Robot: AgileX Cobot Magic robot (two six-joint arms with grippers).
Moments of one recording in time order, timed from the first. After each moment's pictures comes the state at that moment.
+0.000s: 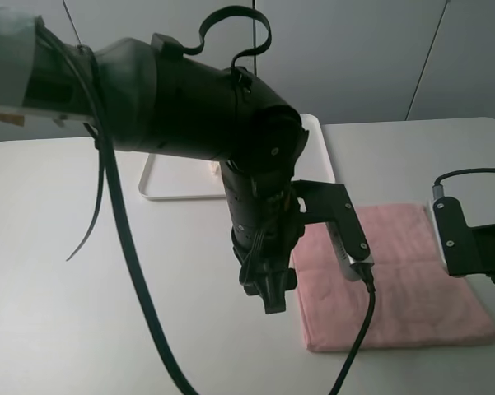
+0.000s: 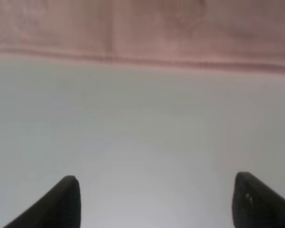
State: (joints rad) left arm -1.04 2.03 -1.41 0.09 0.89 0.37; right arm 0.33 1.26 -0.43 -0.26 0.88 -0.87
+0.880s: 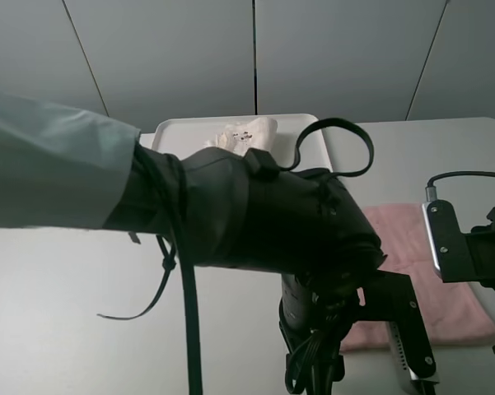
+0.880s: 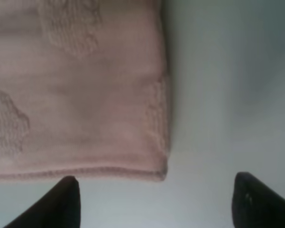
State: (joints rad) left arm -1.23 2.13 -1.41 0.10 0.80 0.31; right arm 0.33 1.26 -0.40 -0.28 0.74 -0.87
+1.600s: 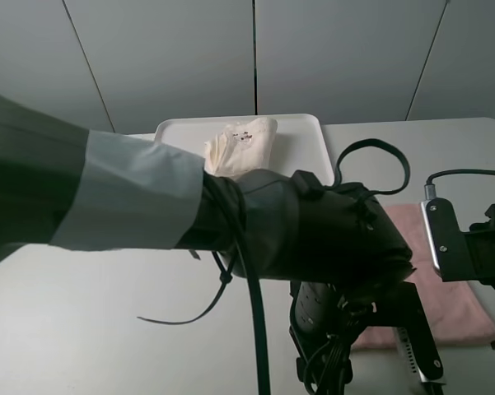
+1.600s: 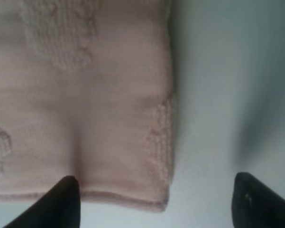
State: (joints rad) left arm -1.24 2.24 -1.53 0.11 0.92 0.27; right arm 0.33 1.26 -0.40 -0.30 0.72 -0.88
